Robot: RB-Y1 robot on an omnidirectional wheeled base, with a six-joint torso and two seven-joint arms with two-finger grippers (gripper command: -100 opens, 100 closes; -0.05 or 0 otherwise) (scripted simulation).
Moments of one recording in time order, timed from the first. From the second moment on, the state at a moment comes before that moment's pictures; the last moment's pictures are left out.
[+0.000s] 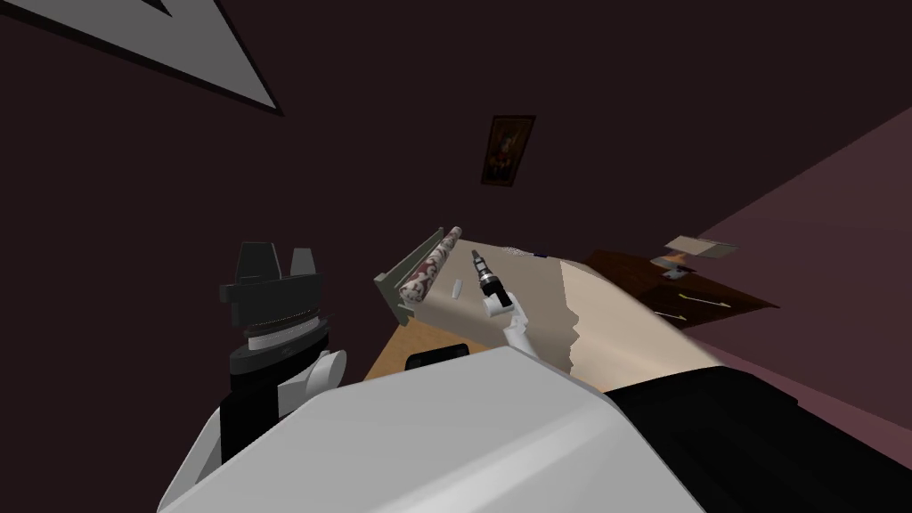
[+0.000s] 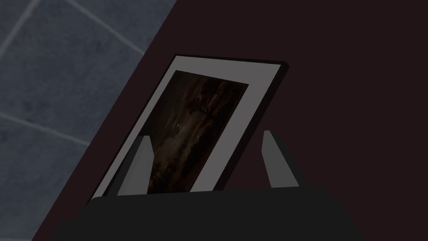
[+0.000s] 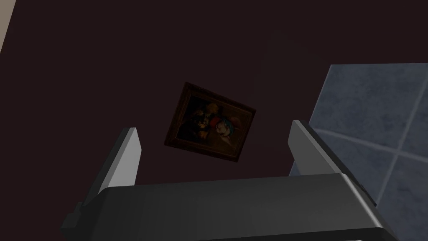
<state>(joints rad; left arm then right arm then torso) 0.50 0.01 0.07 -2.38 -0.09 -0.60 -0.07 0.11 -0.20 0.06 -2.00 0.02 0.14 0.31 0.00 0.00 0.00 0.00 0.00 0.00</state>
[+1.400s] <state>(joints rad) 0.50 0.01 0.07 -2.38 -0.09 -0.60 -0.07 -0.16 -0.26 0.12 -1.69 -0.09 0.53 0.47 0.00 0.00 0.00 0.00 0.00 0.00</state>
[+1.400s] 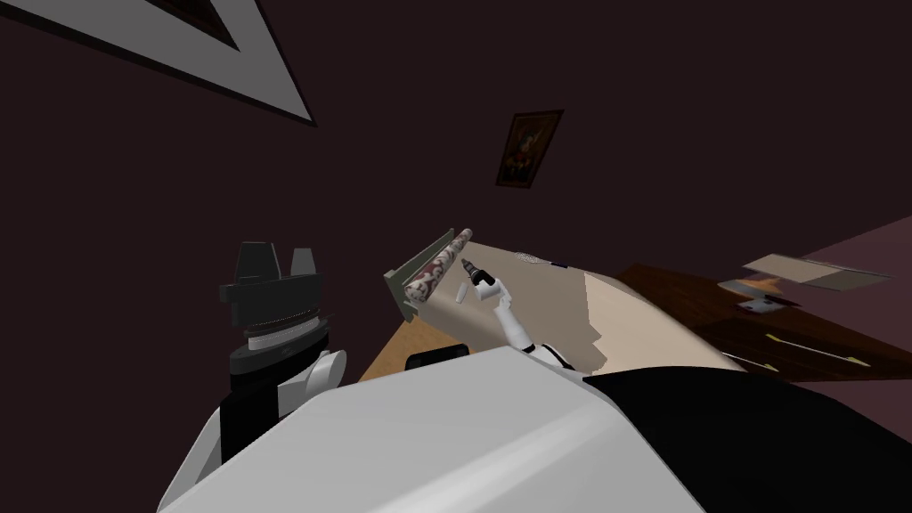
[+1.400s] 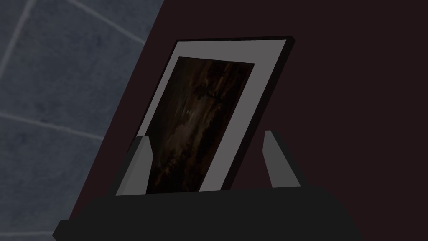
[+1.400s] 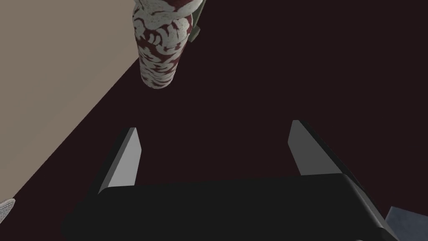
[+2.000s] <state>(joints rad) 0.50 0.01 0.07 -2.38 -0.09 -0.60 -0.07 -0.27 -0.27 0.14 -1.53 -0.14 0.68 0.53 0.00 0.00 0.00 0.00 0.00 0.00</state>
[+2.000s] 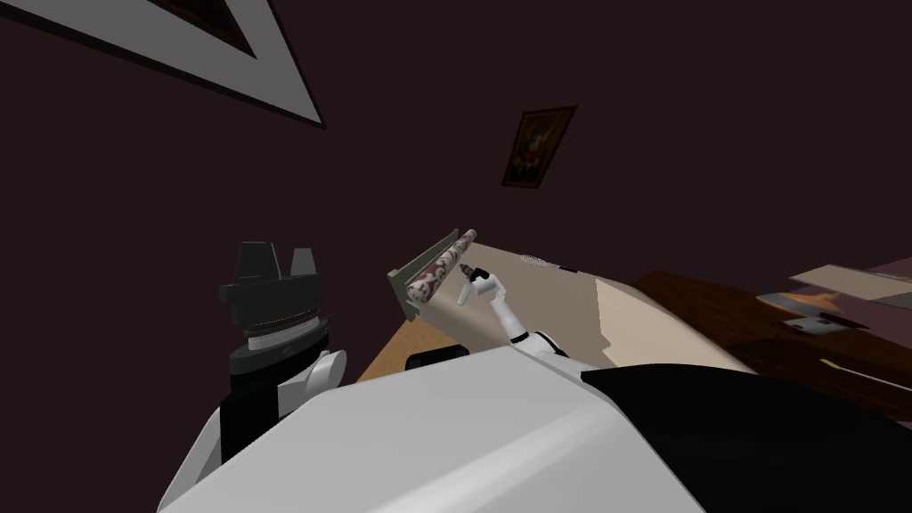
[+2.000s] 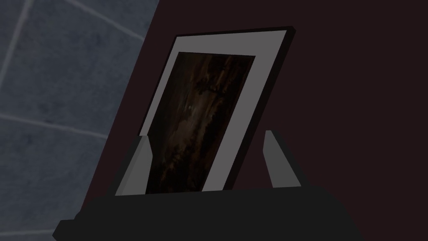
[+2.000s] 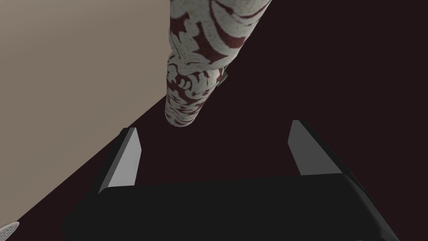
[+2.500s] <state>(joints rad) 0.50 0.01 0.07 -2.38 -0.09 -0.60 -0.07 -0.36 -0.28 0.16 -1.39 -0.18 0.79 0.58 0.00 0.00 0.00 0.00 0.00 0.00</state>
